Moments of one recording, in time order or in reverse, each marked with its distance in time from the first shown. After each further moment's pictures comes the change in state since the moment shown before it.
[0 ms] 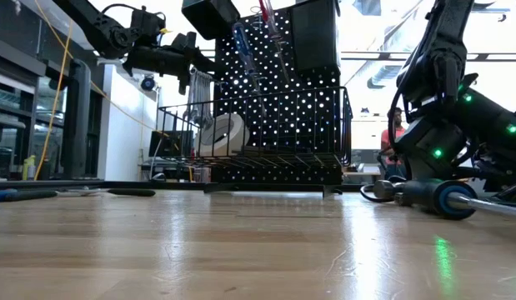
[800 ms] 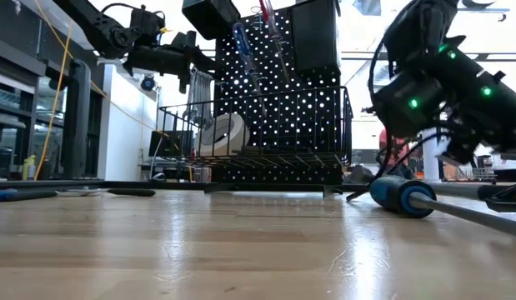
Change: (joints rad) left arm 0.000 0.000 0.000 0.019 0.001 -0.001; right arm 0.020 -0.144 0.157 -0.196 0.038 0.136
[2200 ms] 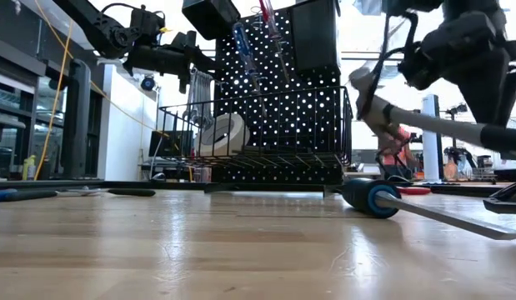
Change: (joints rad) left arm 0.000 0.000 0.001 -0.003 -0.003 0.000; right arm 0.128 -0.397 0.091 0.241 0.115 0.826
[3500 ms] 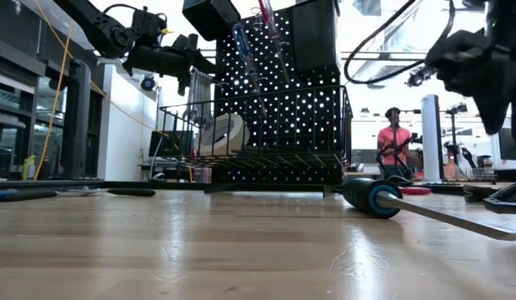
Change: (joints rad) left arm 0.000 -0.001 0.000 -0.044 -0.034 0.020; right arm 0.116 -0.254 -0.213 0.148 0.122 0.628
